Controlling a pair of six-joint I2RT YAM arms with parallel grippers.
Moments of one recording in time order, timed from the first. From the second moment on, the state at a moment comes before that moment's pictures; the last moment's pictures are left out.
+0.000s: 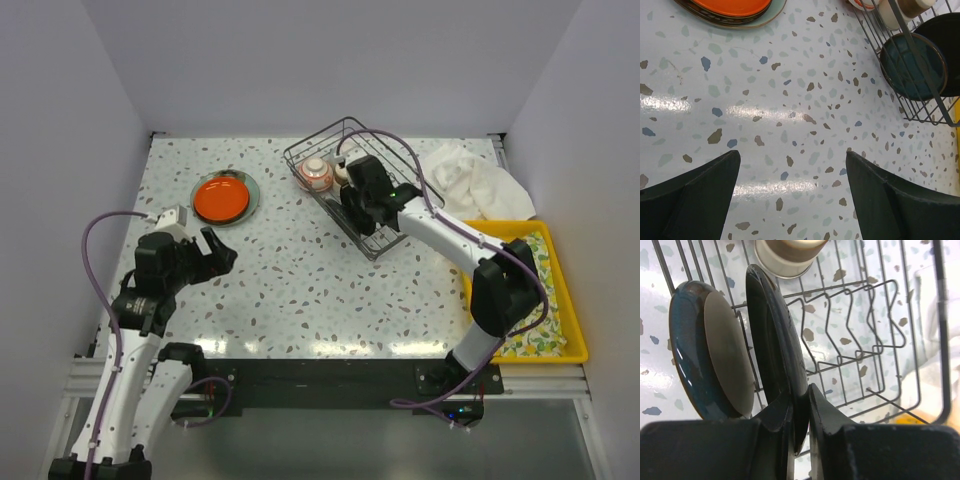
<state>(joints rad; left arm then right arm) -0.10 0.61 0.70 -0.66 0.14 -0.46 0.61 1.69 1.37 -0.49 0.38 -0.04</state>
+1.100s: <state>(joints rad) -0.44 0.89 0.71 -0.20 0.22 -0.57 0.62 1.04 1.07 -0.50 0.05 0.37</state>
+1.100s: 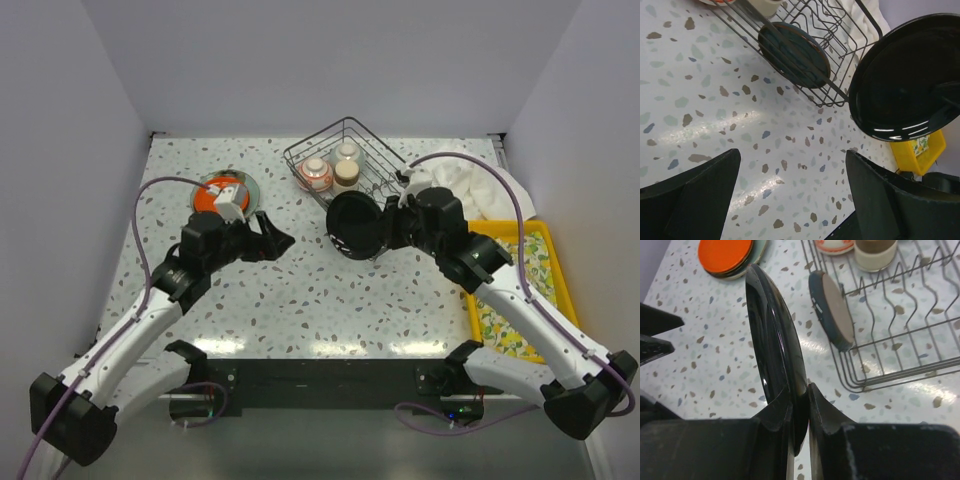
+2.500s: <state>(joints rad) -0.71 1.08 0.46 0.49 0.08 -1.05 0.56 0.96 0.78 -0.23 -0.25 0.78</state>
